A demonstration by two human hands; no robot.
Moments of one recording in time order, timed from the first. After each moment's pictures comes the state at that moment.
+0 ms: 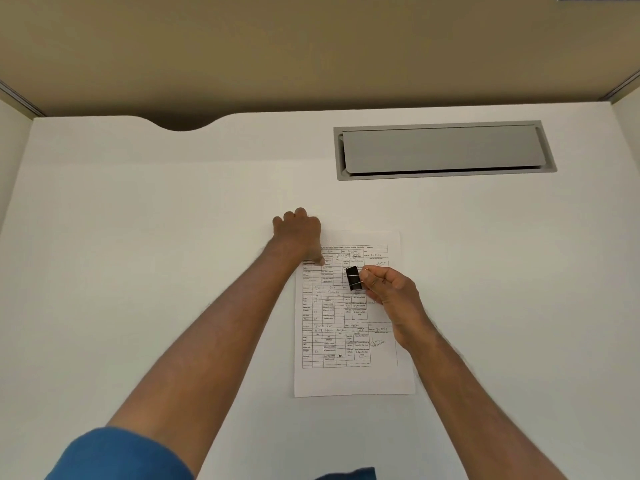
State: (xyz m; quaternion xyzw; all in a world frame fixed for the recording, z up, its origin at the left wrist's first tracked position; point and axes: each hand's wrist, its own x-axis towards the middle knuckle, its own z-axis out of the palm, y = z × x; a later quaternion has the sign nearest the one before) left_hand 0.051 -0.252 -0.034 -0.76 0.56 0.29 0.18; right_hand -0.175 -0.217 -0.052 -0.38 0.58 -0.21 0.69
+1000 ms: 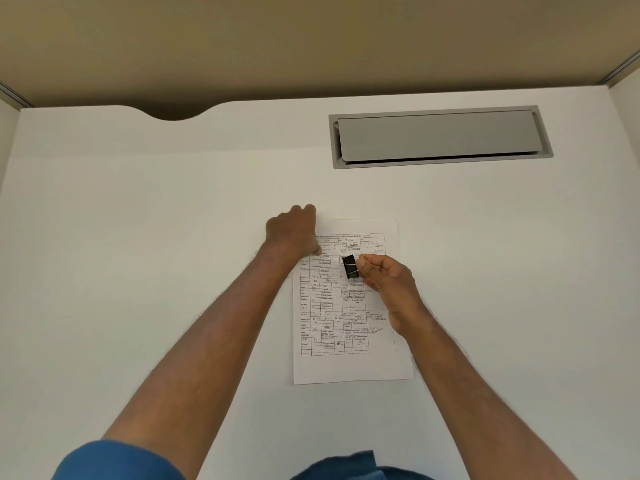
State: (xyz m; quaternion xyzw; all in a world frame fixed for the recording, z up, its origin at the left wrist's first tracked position) left_hand 0.046 -0.234 -0.033 -0.79 0.54 0.29 0.09; right_hand -0.173 -0.215 -0.054 -0.38 0.58 -0.21 0.69
